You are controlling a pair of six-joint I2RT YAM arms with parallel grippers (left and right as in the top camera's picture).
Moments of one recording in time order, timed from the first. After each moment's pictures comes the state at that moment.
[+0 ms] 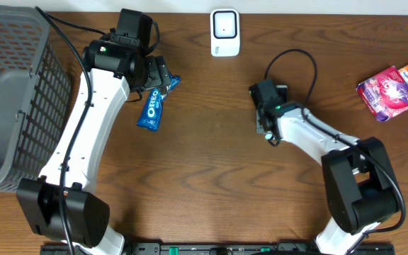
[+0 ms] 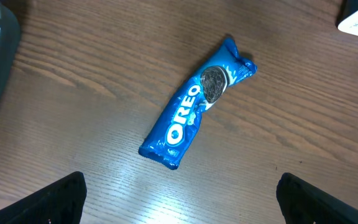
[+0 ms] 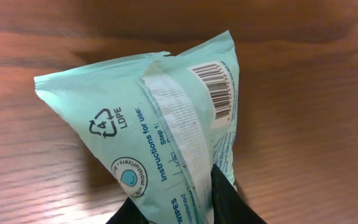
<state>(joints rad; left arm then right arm) -0.23 1.74 1.70 -1.14 -0.14 -0.46 0.37 1.86 1.09 -0.51 0.31 0.41</state>
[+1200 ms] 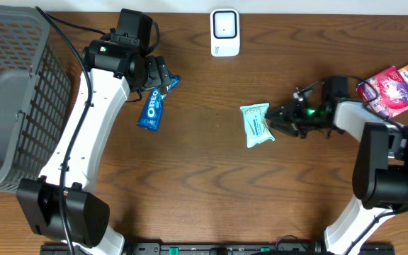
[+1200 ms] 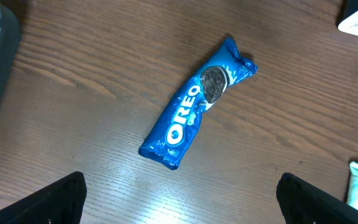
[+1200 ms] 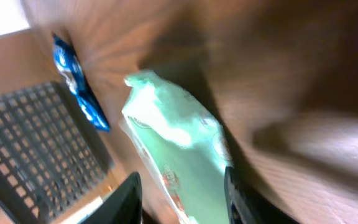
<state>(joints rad) -0.23 1.74 1.70 -1.14 -0.14 -0.46 -0.10 1.96 1.08 -0.51 -0.90 0.47</state>
